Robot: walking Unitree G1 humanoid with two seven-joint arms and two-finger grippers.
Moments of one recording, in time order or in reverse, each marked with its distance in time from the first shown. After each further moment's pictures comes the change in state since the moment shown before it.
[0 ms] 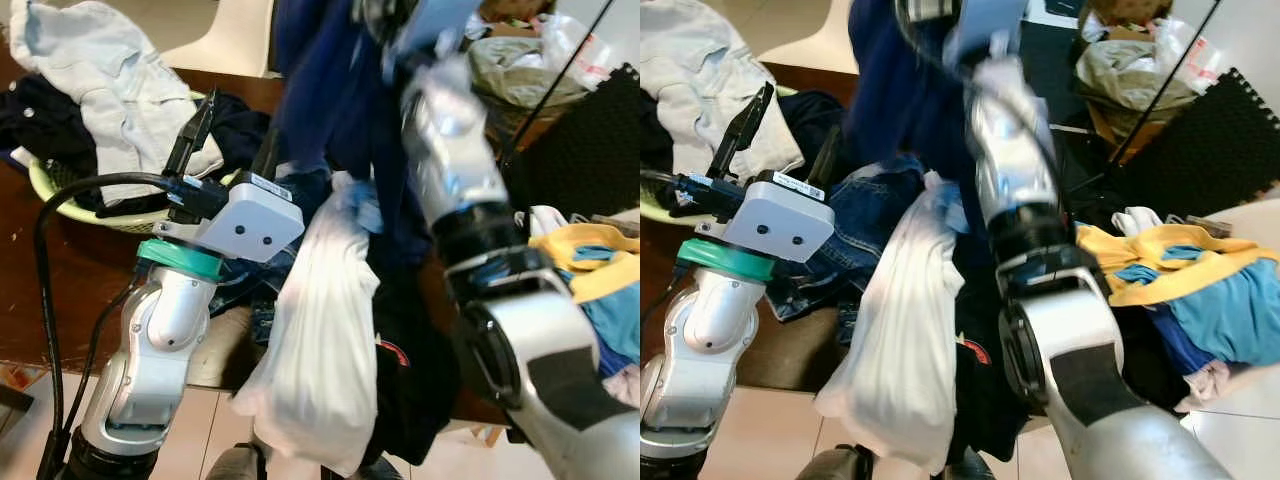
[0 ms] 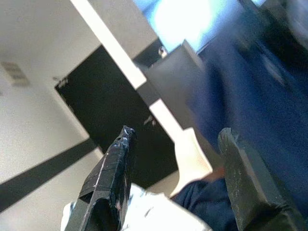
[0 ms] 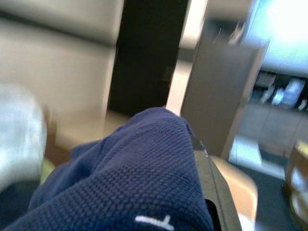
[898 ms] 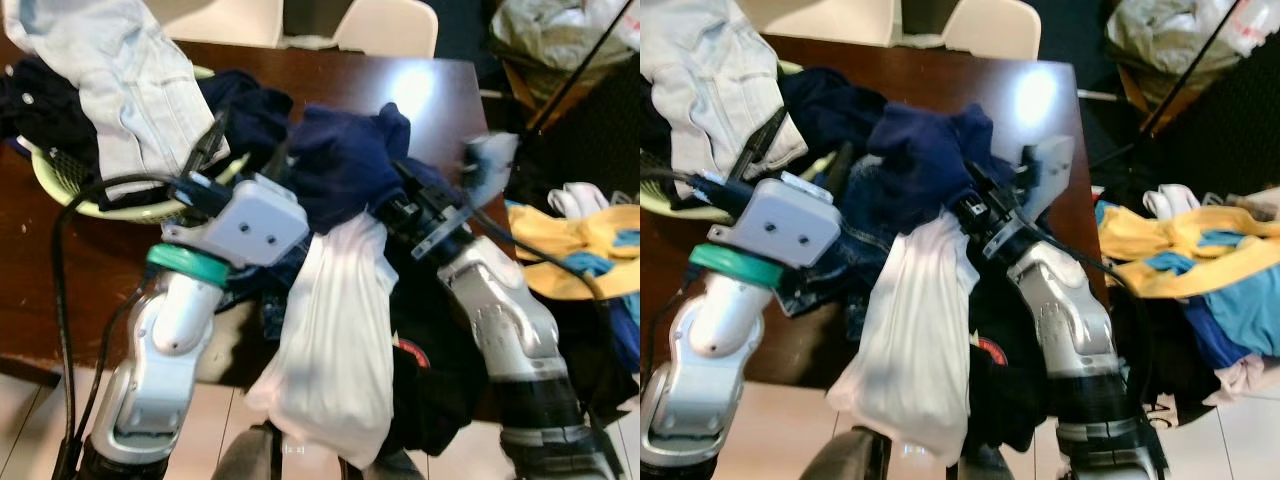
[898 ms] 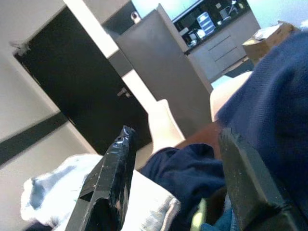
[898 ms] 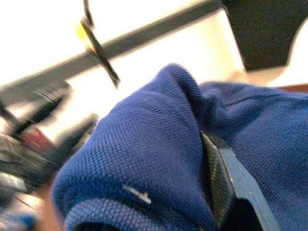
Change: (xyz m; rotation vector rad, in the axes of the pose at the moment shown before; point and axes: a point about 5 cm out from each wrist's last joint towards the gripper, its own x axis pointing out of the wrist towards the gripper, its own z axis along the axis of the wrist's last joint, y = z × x) left arm 0.000 -0.007 -0.004 -0.114 0.096 -0.055; right arm -0.136 -0.002 -0.008 0.766 -0.017 0.428
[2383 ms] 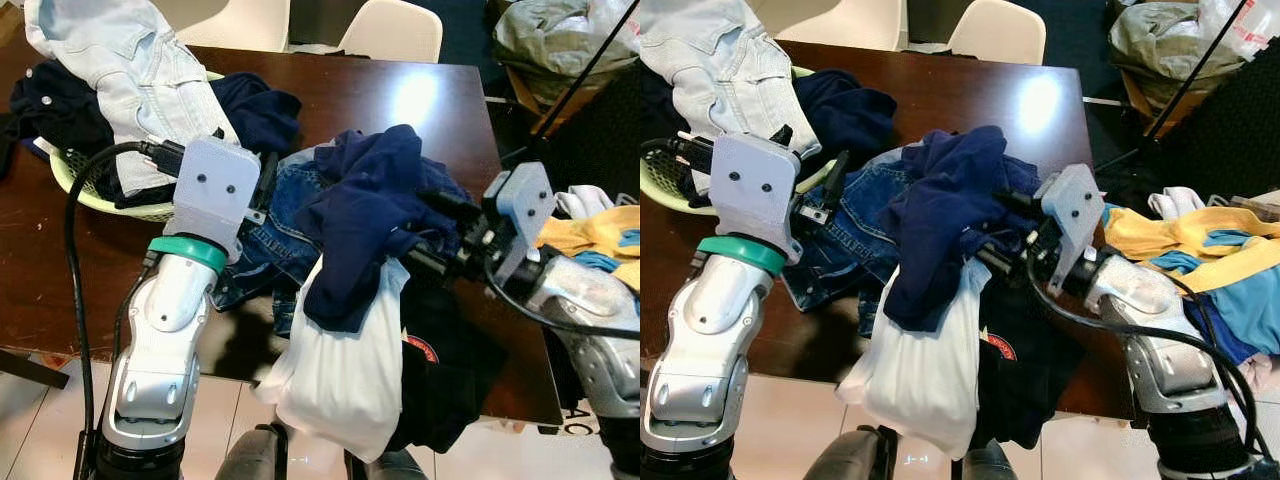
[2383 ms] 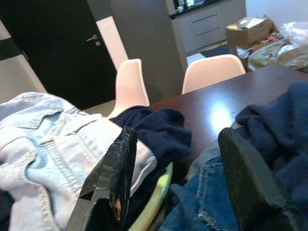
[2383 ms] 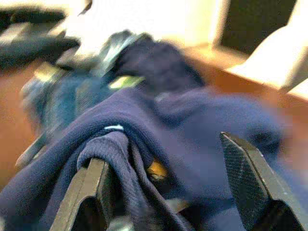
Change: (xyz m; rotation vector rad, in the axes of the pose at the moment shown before) left arm 0.007 -0.003 -0.015 -0.284 0.199 -0.049; right arm -0.039 -0.034 0.042 -0.526 0.341 -0.038
